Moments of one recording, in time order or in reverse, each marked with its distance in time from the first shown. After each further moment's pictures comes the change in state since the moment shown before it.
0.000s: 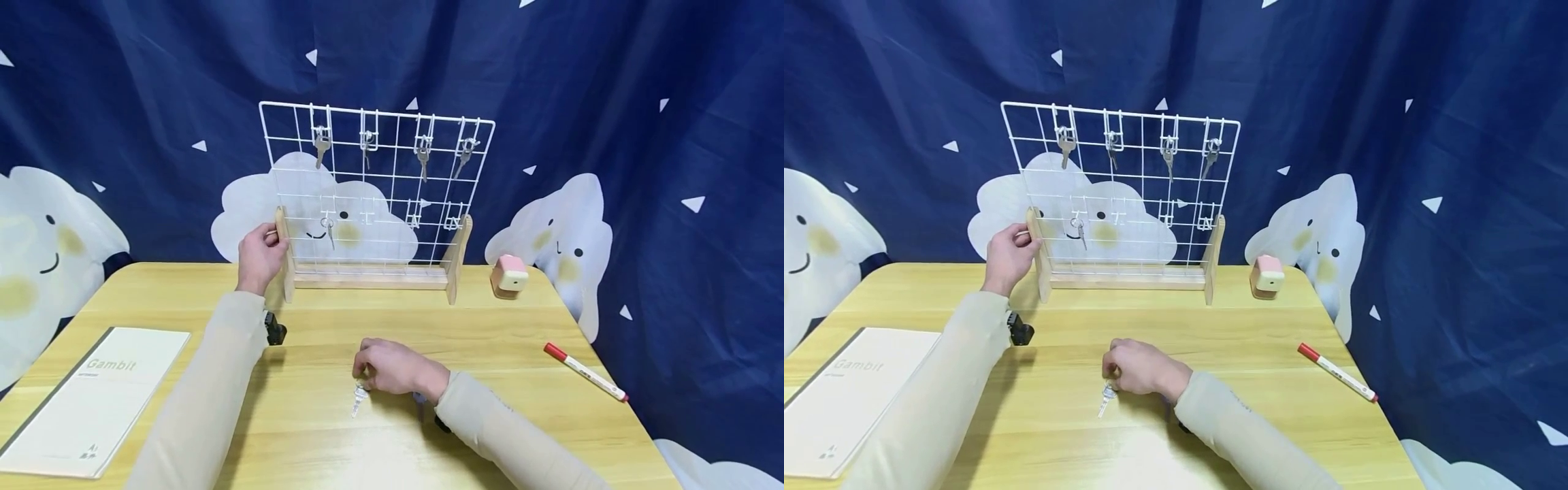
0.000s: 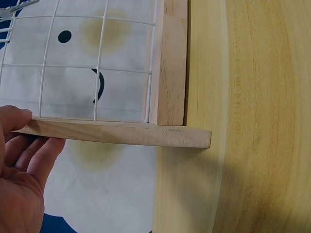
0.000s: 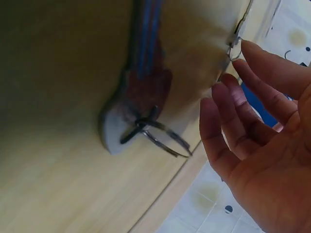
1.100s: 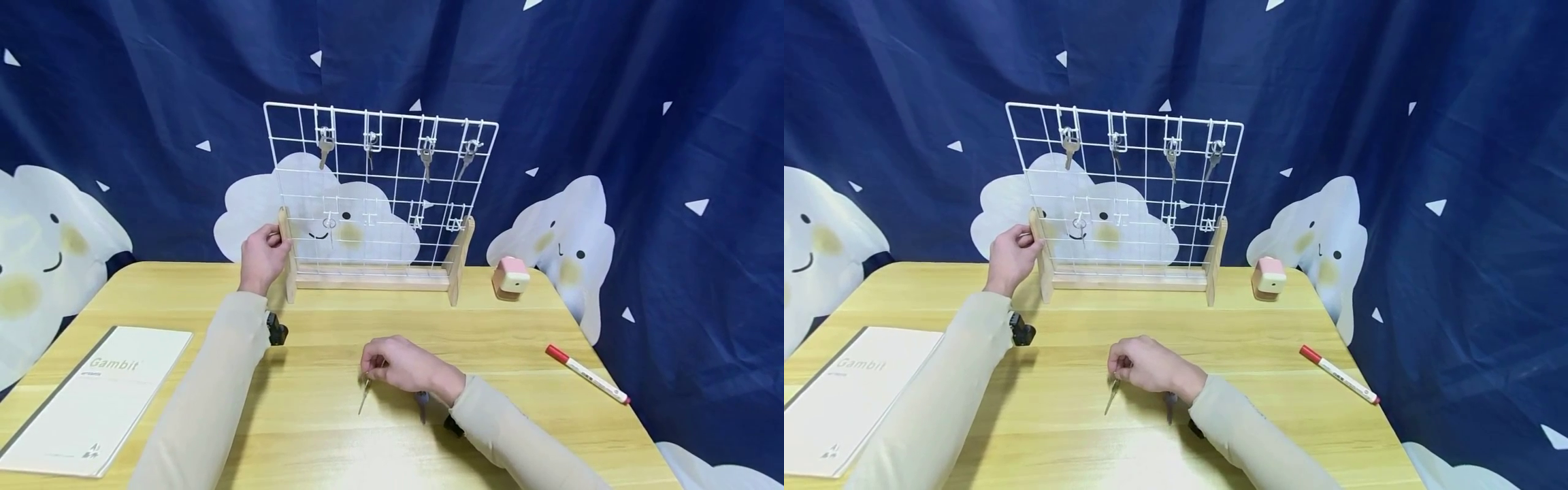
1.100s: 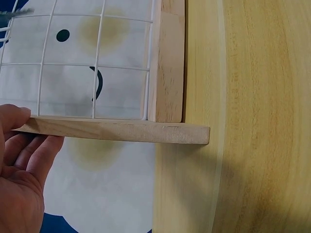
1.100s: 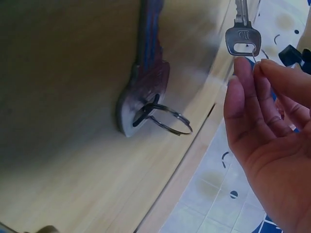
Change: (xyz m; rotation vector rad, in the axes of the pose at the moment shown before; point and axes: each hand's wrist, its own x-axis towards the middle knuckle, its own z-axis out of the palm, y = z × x) left_hand 0.000 -0.005 0.001 0.041 0.009 -0.002; right_hand -0.013 0.006 -0.005 0.286 0.110 -0.041
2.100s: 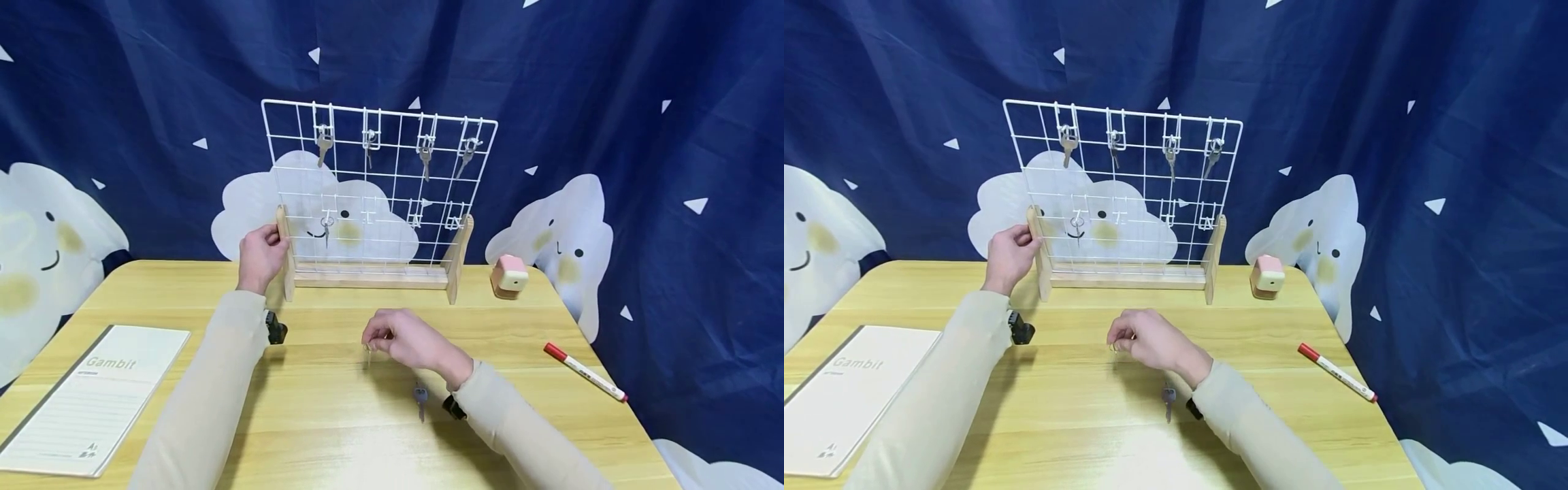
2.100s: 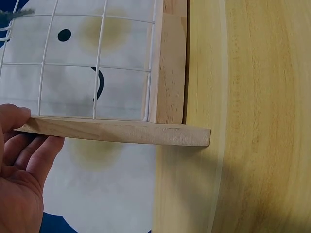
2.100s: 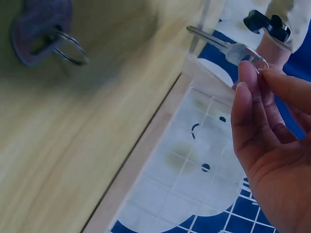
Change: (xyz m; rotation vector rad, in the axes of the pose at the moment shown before) left_hand 0.001 0.003 0.001 -0.055 -0.032 -0.049; right_hand 0.003 -0.016 -0.037 0.034 0.163 -0.039
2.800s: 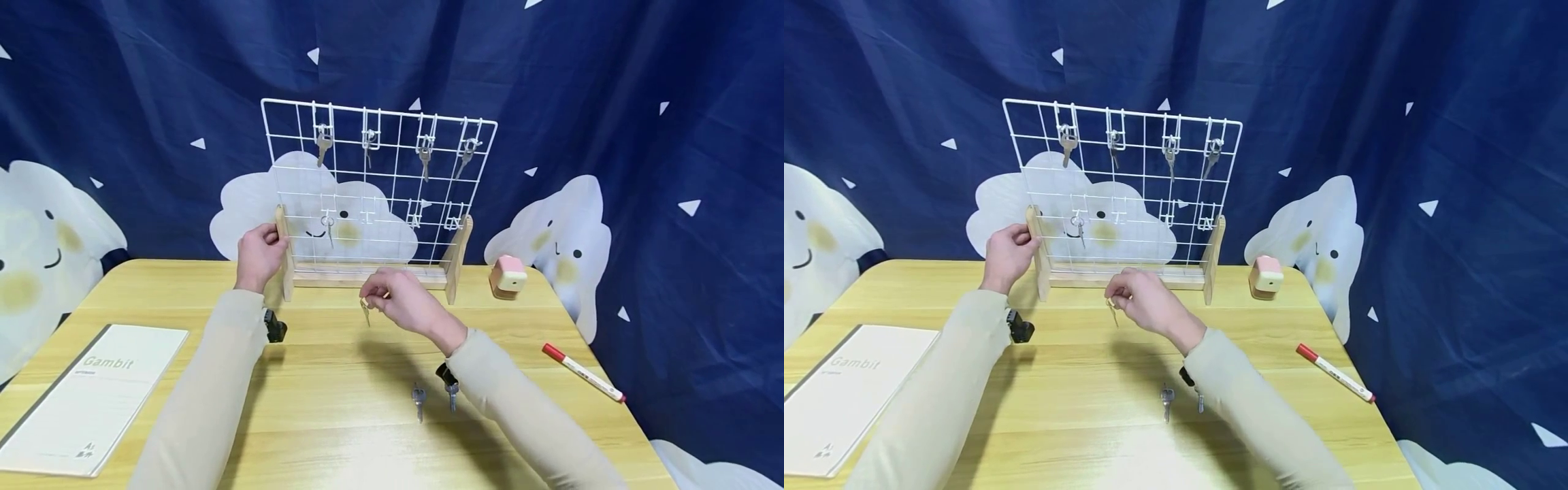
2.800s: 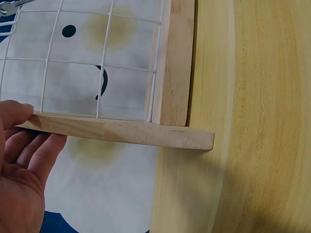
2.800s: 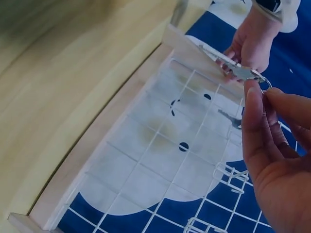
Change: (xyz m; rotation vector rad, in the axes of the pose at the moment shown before) left_hand 0.002 -0.002 0.000 -0.003 0.002 0.018; right_hand 0.035 -0.013 -0.036 -0.155 0.170 0.005
